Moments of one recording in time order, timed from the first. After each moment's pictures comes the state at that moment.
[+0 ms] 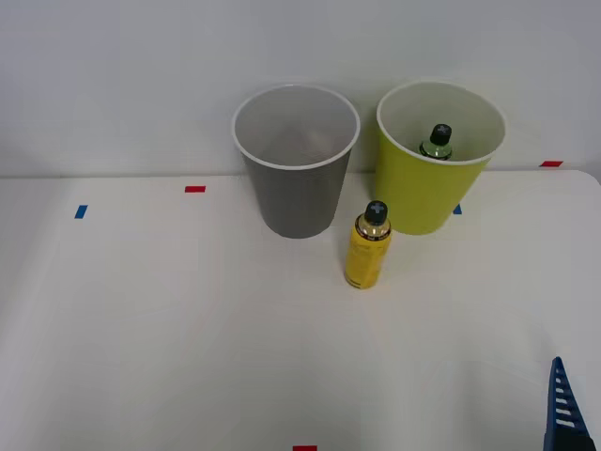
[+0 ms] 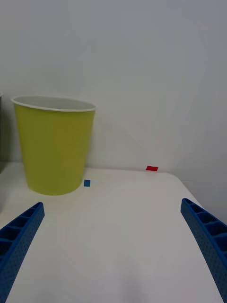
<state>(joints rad) 1.09 -0.46 0.21 -2.20 -0.53 -0.70 1.94</state>
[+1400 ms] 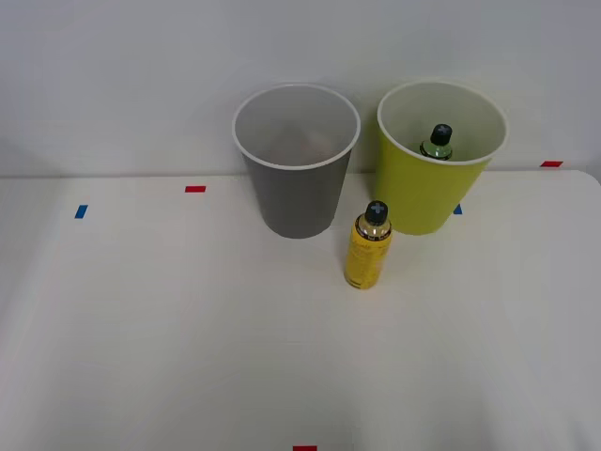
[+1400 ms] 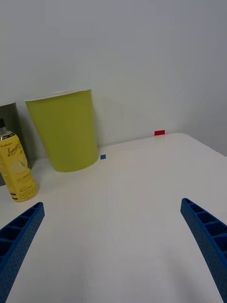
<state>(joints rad) 1.15 -0.10 -0.05 -1.75 0.12 -1.10 1.05</state>
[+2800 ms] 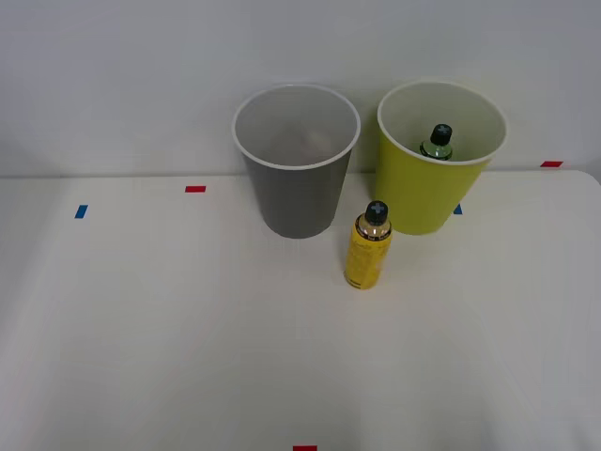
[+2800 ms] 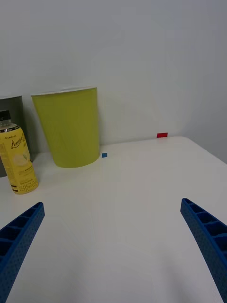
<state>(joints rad) 1.15 -0.08 -0.10 -1.75 0.19 -1.12 1.04</state>
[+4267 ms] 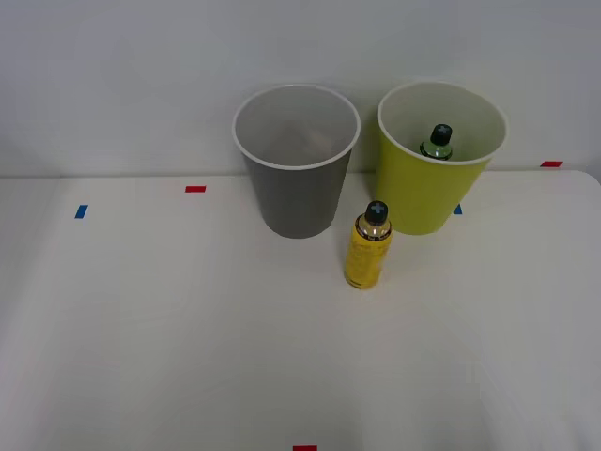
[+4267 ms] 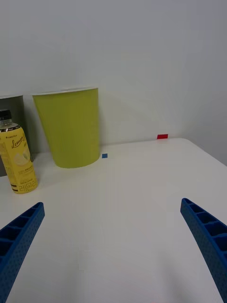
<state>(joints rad) 1.15 -0.08 -0.10 -1.75 0.19 -1.13 1.06</state>
